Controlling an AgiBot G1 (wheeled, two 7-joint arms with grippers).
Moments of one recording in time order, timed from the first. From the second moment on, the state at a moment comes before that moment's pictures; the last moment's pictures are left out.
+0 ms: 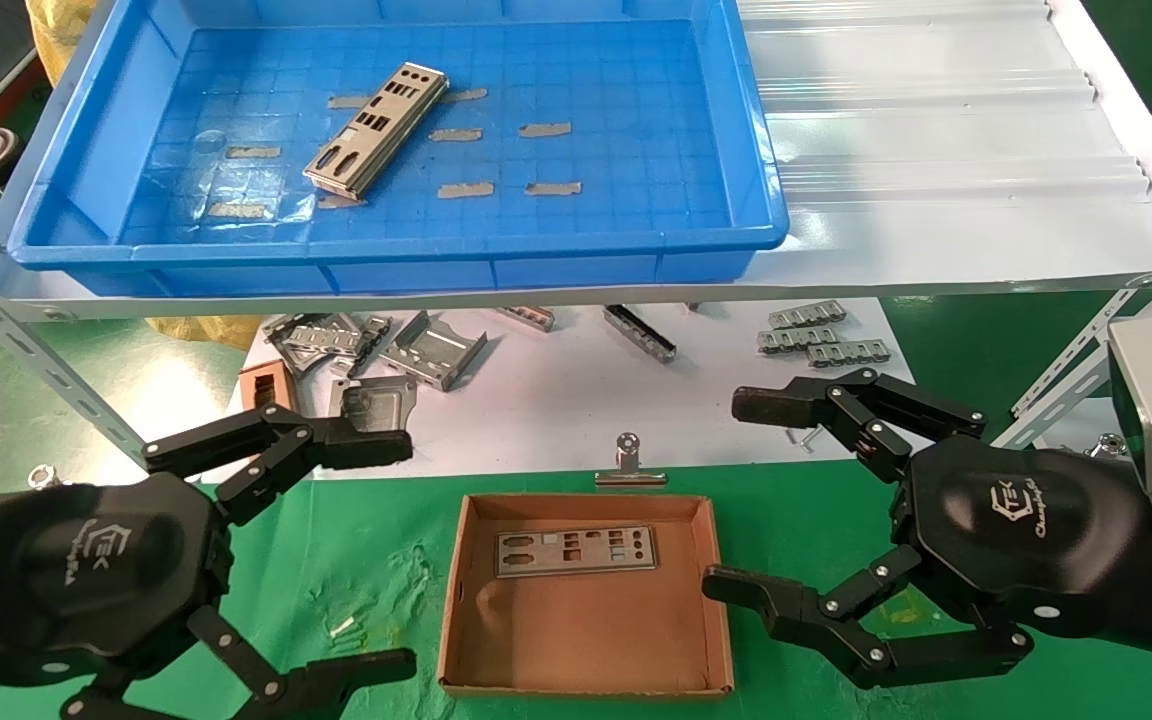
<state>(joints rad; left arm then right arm) -1.07 0.61 0.28 -1.28 0.73 1.50 -0.19 1.07 -0.54 -0.41 1.21 -0.61 -1.41 0.10</state>
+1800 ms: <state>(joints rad) -1.07 0.61 0.28 -1.28 0.73 1.50 -0.19 1.07 -0.54 -0.41 1.21 -0.61 -1.41 0.10</state>
